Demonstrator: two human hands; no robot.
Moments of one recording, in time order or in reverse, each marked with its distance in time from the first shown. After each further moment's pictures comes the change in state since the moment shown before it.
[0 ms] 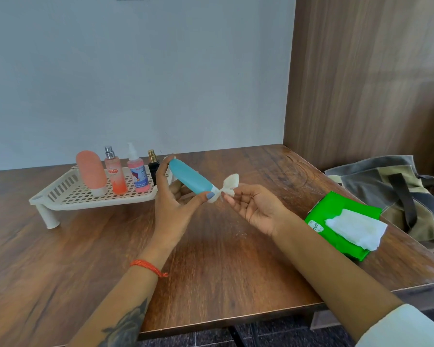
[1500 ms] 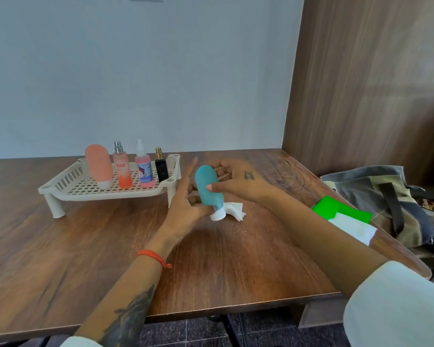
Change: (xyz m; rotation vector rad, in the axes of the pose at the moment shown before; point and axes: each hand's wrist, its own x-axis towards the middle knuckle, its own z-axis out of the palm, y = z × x) left_hand -0.005 0.007 -0.002 -0.113 -0.216 -0.146; right_hand 0.013 -0.022 0.040 -1.322 -0.143 -0.535
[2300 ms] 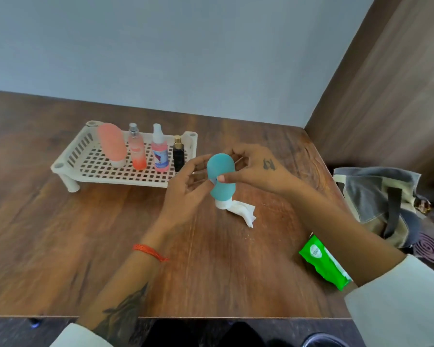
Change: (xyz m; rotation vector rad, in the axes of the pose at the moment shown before) left_hand 0.028 0.044 -0.035 0.007 0.115 -0.139; right_hand 0.057 -0.043 -0.030 -0.090 -0.187 0.028
